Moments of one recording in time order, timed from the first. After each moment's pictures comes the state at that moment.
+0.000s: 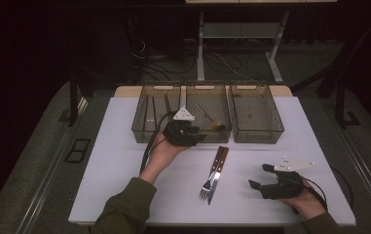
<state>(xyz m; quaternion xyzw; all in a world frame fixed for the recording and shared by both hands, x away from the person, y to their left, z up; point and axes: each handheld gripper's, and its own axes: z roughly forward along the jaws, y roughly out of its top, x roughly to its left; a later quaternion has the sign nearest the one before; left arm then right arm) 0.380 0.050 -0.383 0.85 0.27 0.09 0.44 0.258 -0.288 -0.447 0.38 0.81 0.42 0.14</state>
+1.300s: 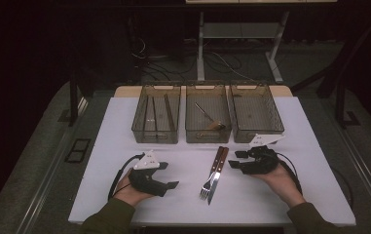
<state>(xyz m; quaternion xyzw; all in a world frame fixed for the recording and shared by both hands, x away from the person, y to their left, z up) 0.280 0.147 -0.434 0.85 0.26 0.07 0.45 0.320 -0.231 -0.418 0.34 0.84 0.42 0.07</state>
